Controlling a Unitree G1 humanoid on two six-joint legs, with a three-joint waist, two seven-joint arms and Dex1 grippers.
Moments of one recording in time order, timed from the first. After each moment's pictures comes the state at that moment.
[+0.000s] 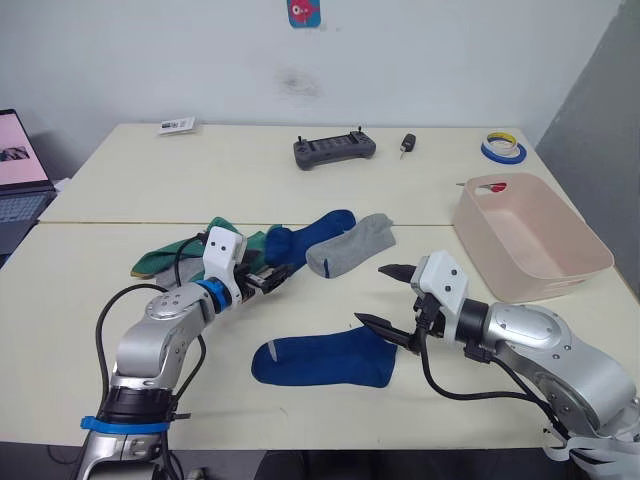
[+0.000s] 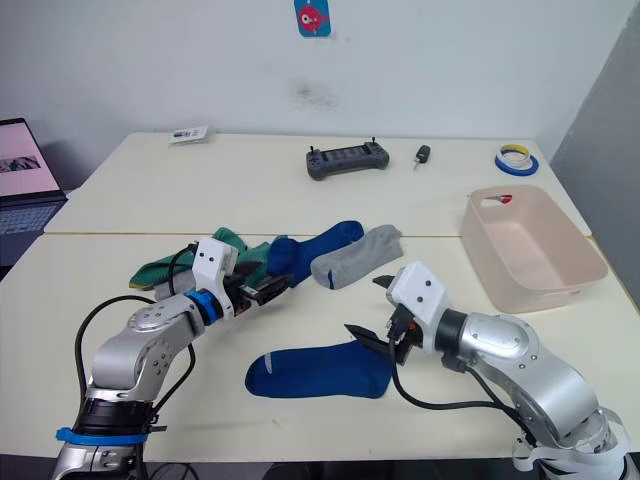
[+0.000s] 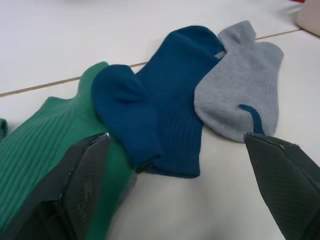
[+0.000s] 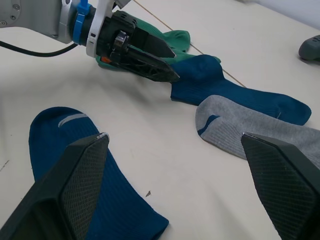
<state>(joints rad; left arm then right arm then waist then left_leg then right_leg) -0.30 0.46 0.09 -0.08 -0.42 0.58 -0.50 -0.25 -0.62 0.17 -0.74 0.47 0.79 0.54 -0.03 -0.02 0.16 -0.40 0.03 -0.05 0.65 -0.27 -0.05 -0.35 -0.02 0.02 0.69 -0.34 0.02</state>
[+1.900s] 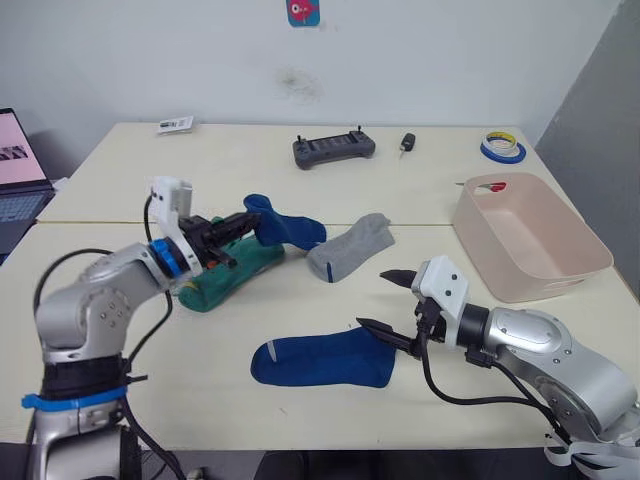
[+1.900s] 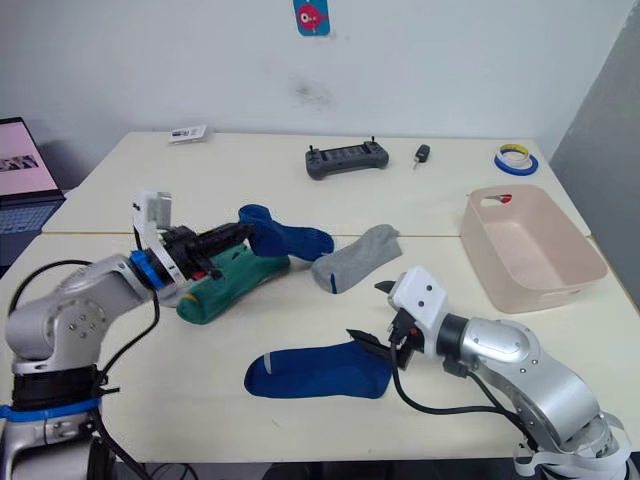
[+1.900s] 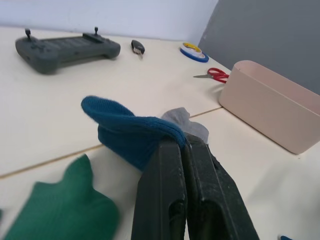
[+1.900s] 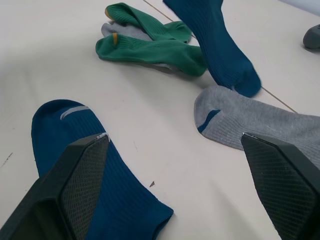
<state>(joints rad) -0.49 0.70 0.29 -0.07 -0.75 0.83 -0.76 -0.22 -0.62 0.17 -0.75 0.47 0.79 0.55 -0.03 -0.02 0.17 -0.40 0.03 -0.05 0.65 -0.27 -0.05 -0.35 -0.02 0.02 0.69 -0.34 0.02</state>
